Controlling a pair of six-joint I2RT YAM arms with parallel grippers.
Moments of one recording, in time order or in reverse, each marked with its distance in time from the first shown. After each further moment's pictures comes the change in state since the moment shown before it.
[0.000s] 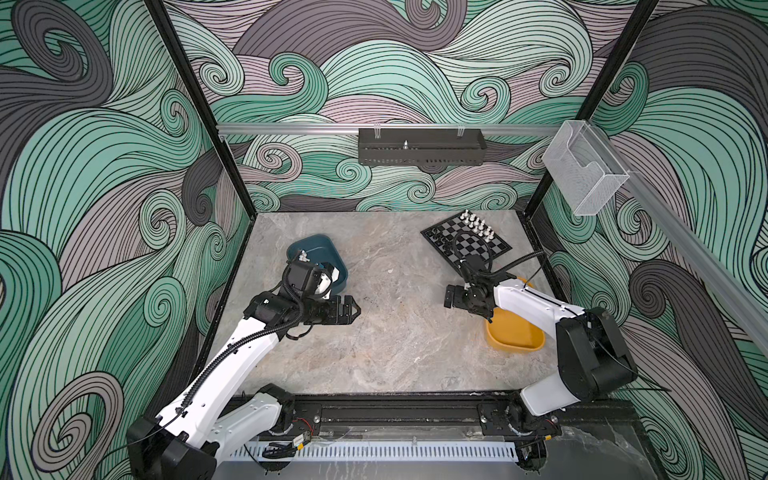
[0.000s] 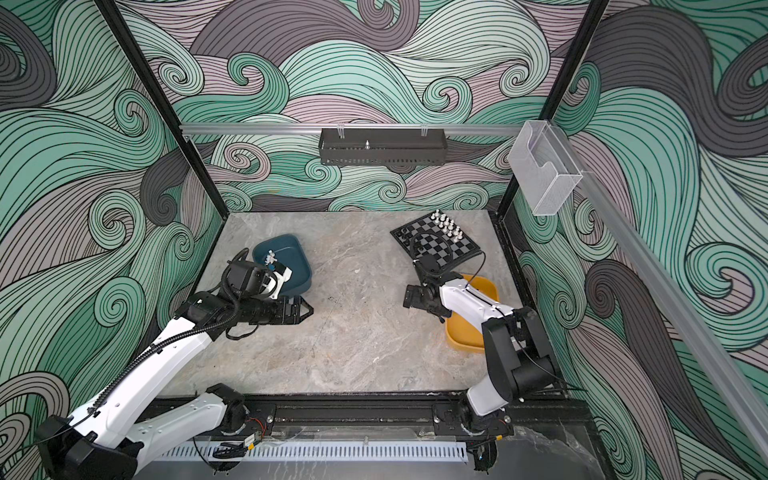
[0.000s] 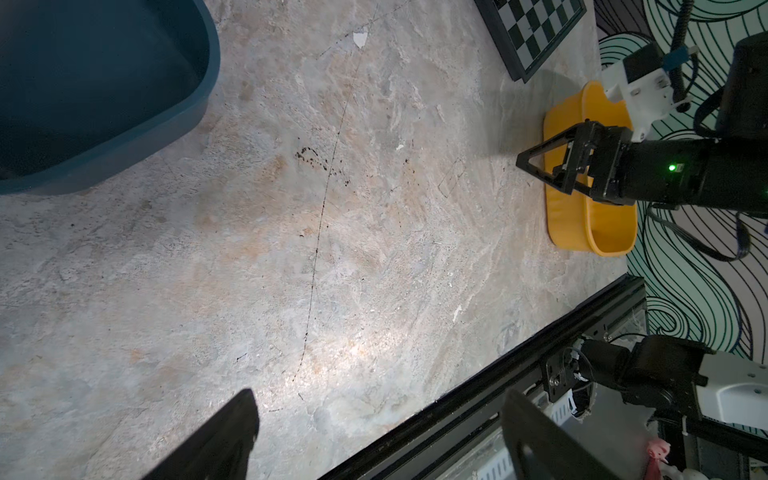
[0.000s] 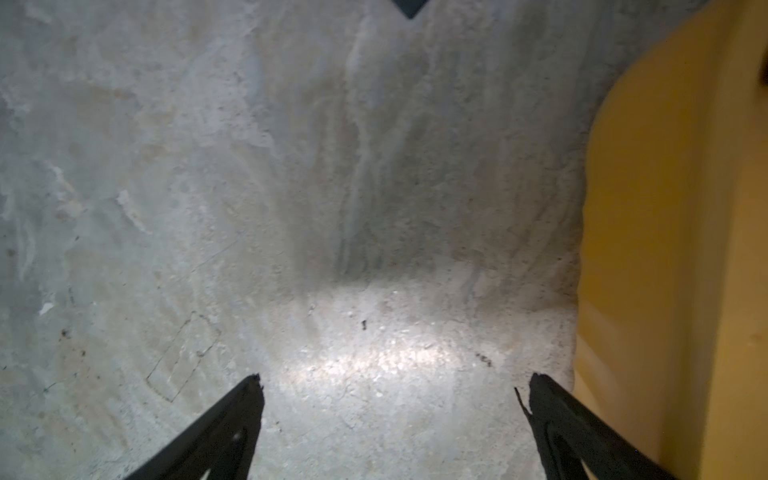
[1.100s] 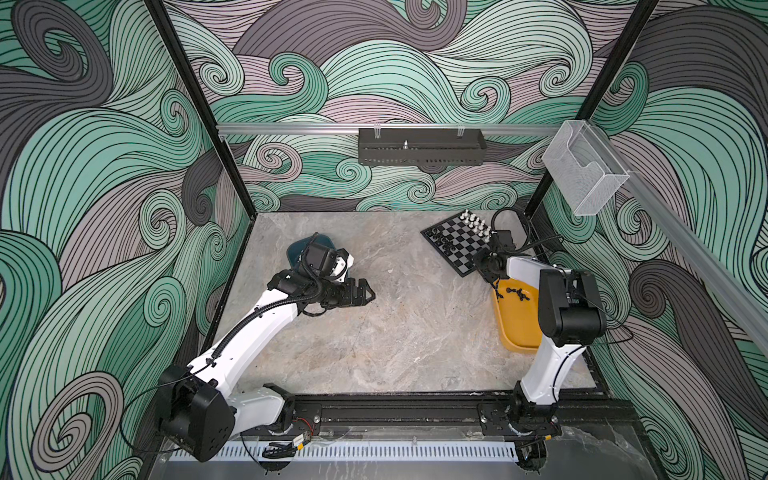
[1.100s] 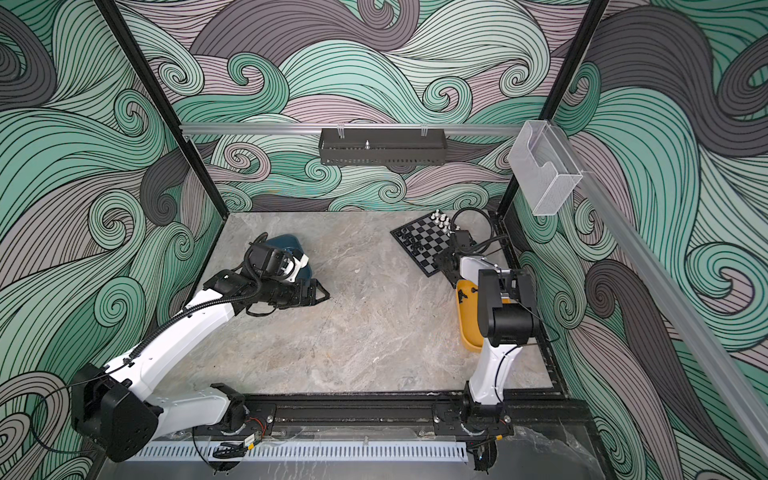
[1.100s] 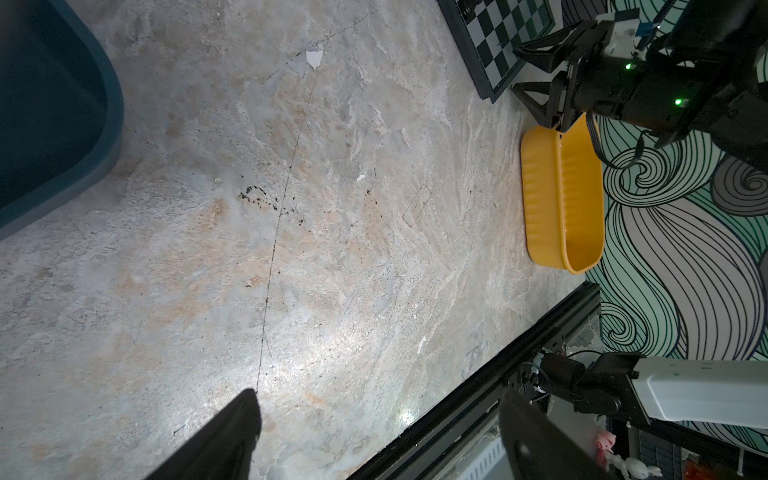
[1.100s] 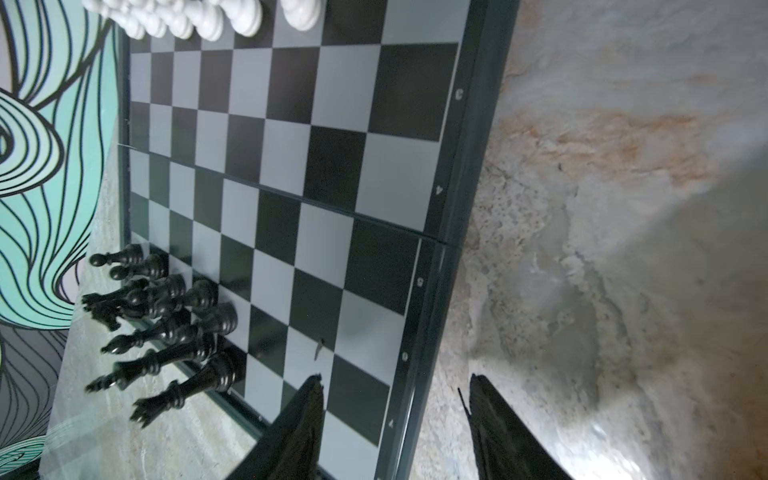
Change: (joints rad) left arm -0.013 0.221 0.112 0.104 0.084 -0.040; right arm -0.313 0.388 0.264 0.412 -0.122 0.344
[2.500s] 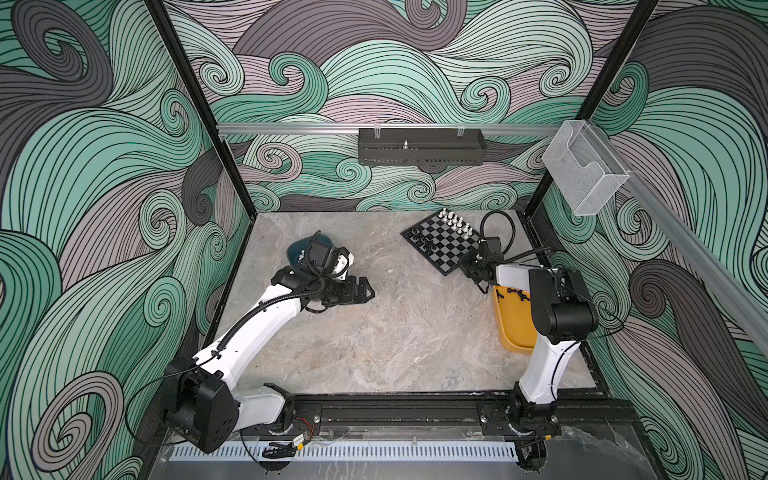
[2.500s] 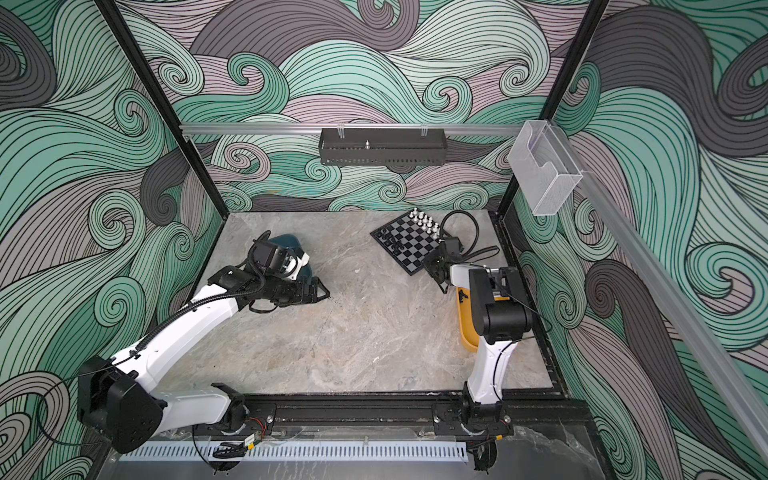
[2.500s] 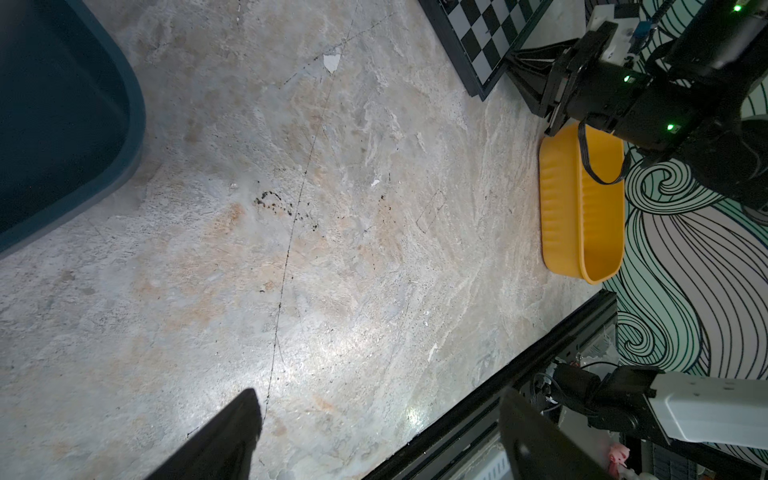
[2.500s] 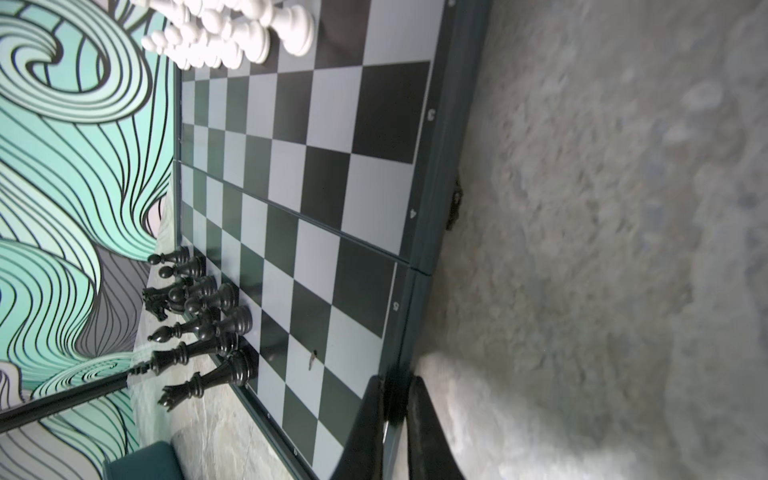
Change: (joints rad) left arm 0.000 0.040 0.027 -0.007 -0.035 -0.013; right arm 0.089 0.000 -0.125 0.251 -0.124 0.032
